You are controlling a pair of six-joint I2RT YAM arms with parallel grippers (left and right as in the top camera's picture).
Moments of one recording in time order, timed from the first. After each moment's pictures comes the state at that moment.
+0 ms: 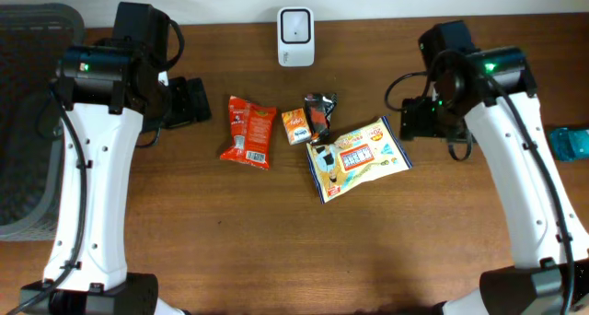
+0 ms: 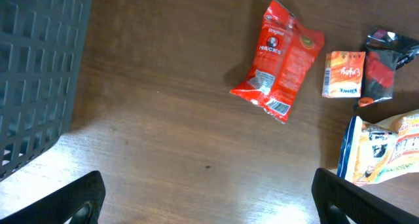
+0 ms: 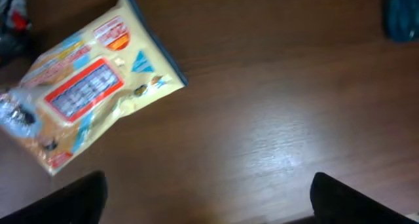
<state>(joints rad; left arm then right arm) -0.13 1.71 2.04 -1.59 -0.10 -0.38 0.17 1.68 1.81 -1.54 0.23 0.33</state>
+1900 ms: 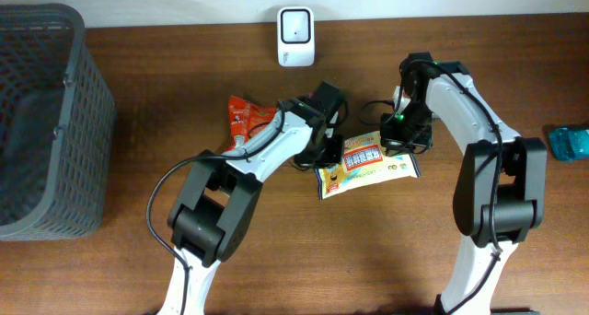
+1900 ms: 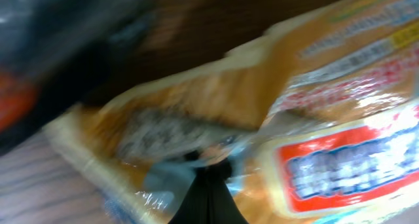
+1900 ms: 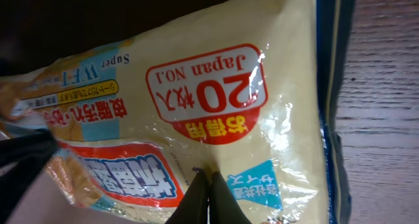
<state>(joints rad) -0.61 2.23 1.68 -0.81 0.27 -0.47 0.06 2.10 1.62 -1.18 -0.22 0.18</state>
